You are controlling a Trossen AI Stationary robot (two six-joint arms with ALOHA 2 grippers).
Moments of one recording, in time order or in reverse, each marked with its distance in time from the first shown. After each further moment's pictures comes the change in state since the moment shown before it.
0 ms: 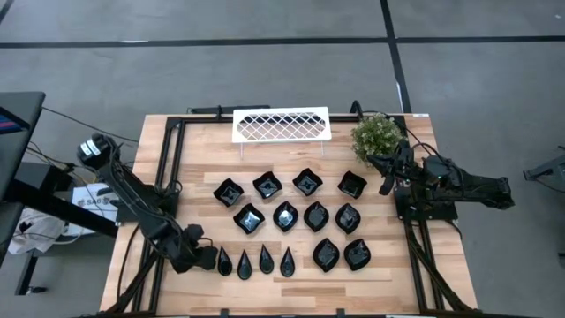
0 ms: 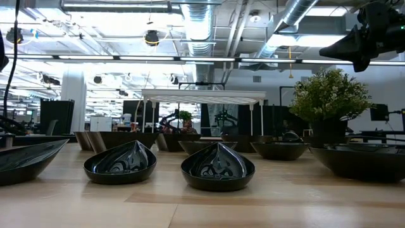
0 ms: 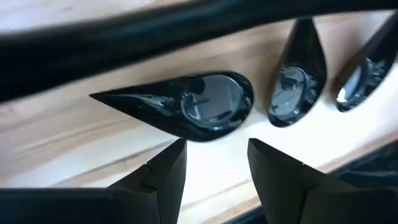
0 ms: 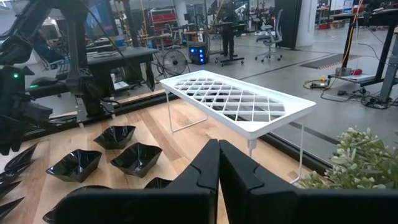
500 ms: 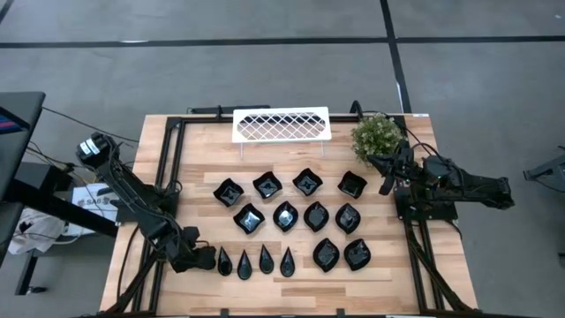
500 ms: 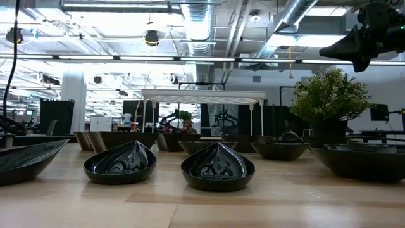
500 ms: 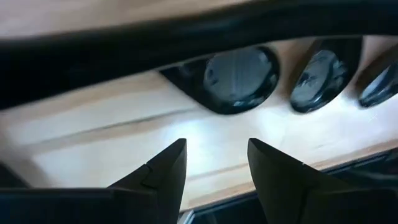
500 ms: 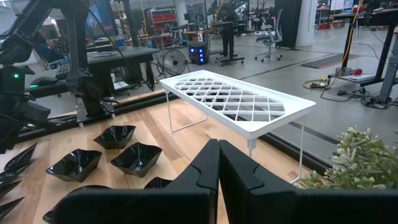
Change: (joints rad) left arm 0.016 0.001 0.000 -0.002 0.088 -0.131; right arm 0.000 0.000 0.000 0.000 0.000 0.000
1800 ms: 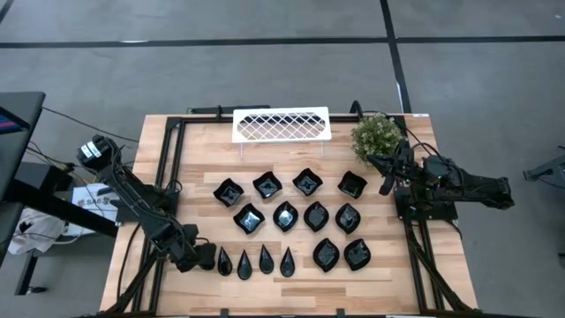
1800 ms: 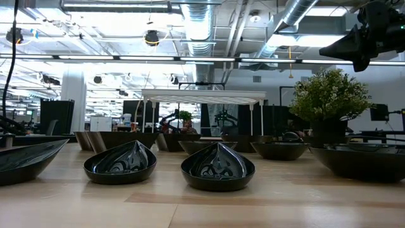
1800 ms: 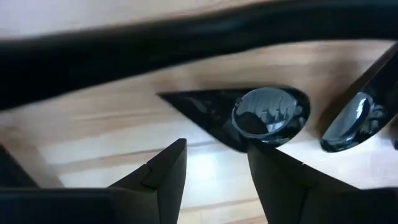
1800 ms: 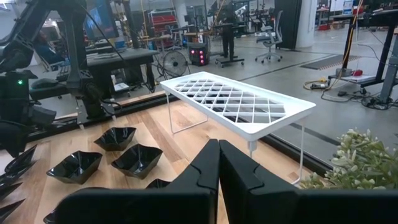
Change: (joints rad) left arm 0.003 0.041 -0.006 -0.056 0.022 -0.026; right arm 0.000 0.000 0.000 0.009 0.000 0.000
